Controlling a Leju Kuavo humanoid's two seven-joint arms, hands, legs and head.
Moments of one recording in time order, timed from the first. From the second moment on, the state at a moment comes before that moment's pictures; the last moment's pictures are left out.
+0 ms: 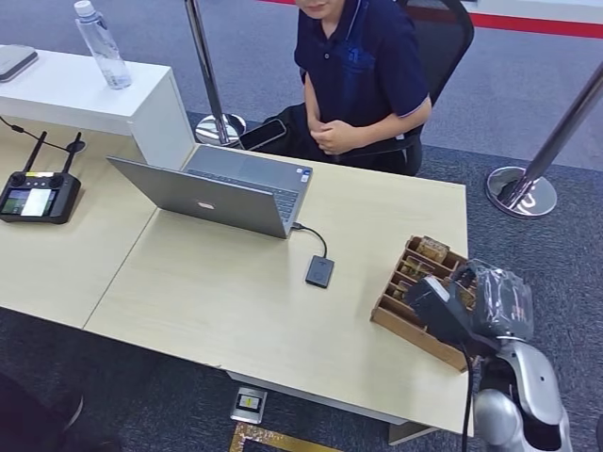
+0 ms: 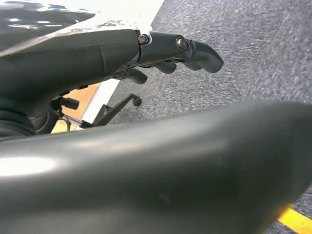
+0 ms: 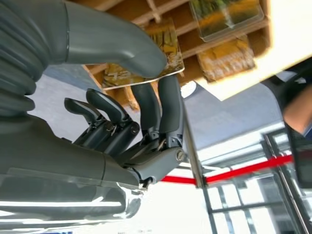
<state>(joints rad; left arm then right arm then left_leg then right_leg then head) -0.09 -0.27 1.17 -0.24 -1.28 0.69 -0.11 -0.13 -0.08 0.22 -1.79 1.09 0.04 -0.02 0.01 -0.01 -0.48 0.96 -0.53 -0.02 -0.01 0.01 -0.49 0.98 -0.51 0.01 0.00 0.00</state>
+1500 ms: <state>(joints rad) -0.09 -0.23 1.09 -0.22 -1.35 0.64 -0.11 -0.57 0.10 0.56 -1.15 1.17 -0.09 0.09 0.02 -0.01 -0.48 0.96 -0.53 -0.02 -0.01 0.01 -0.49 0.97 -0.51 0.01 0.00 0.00</state>
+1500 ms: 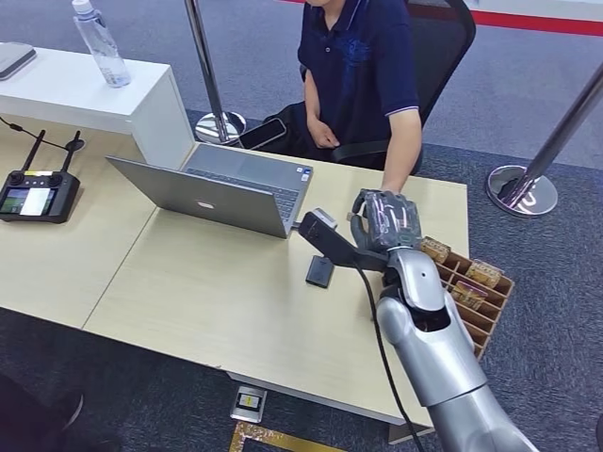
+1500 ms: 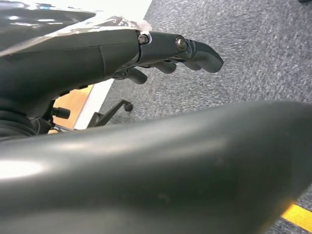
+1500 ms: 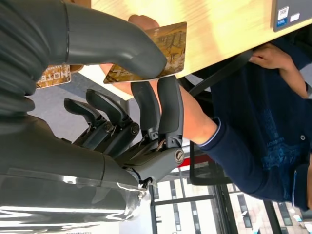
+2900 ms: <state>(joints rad) -0.08 -0.28 1.12 -0.22 -1.30 0.67 -0.08 0.14 0.23 -0.22 -2.07 1.17 -0.70 -0.14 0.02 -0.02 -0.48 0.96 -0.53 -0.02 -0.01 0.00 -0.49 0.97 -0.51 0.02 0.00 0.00</state>
